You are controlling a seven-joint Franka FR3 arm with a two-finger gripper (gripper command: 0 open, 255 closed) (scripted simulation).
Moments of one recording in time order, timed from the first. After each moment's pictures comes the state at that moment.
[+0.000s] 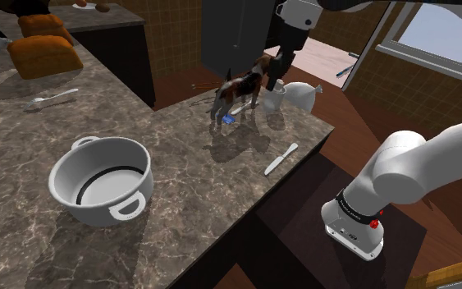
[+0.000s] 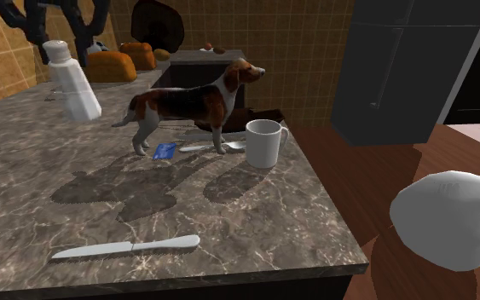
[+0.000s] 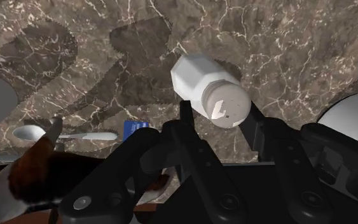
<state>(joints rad) 0.19 -0.53 0.02 -2.26 0.14 1.78 -0.09</state>
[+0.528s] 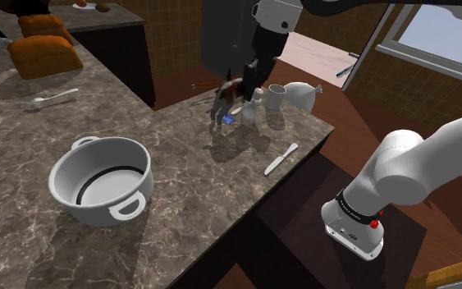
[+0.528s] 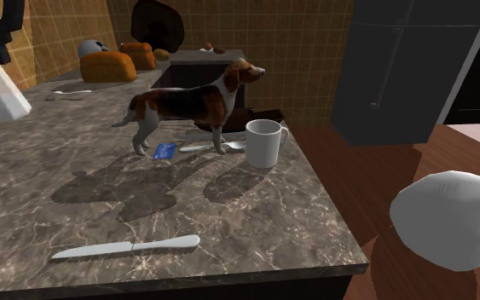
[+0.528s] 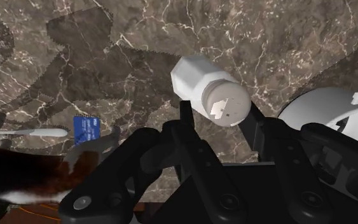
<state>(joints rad) 0.25 -0.46 0.17 -2.19 0.20 1.81 0.10</state>
